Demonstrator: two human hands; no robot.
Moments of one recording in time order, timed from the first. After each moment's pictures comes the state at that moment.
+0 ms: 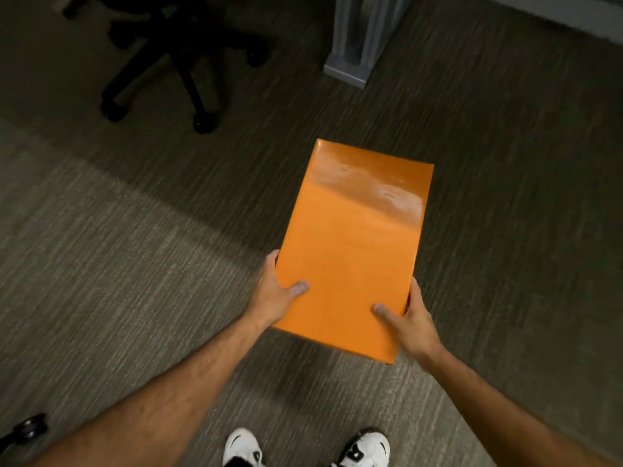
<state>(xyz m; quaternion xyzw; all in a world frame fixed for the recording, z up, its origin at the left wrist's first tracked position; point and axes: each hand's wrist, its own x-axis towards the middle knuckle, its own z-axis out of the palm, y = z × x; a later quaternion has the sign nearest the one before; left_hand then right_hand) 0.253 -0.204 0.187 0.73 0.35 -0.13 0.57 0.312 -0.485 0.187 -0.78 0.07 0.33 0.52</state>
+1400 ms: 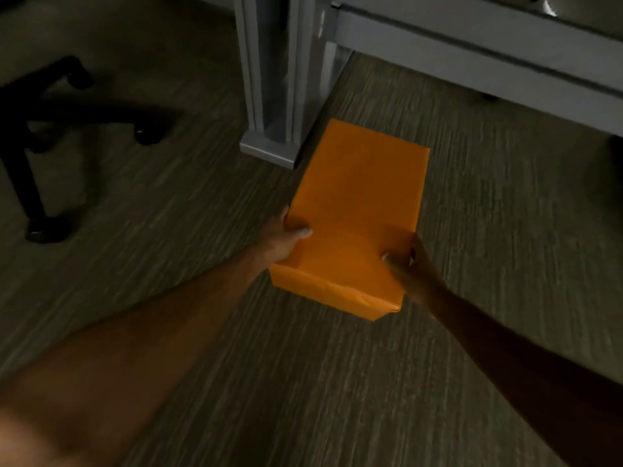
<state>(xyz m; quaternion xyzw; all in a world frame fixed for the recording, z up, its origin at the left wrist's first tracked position) 0.790 -0.195 0.010 0.80 0.22 -0.13 0.54 0.805 -0.487 0.002 -0.83 0.08 0.20 0.52</state>
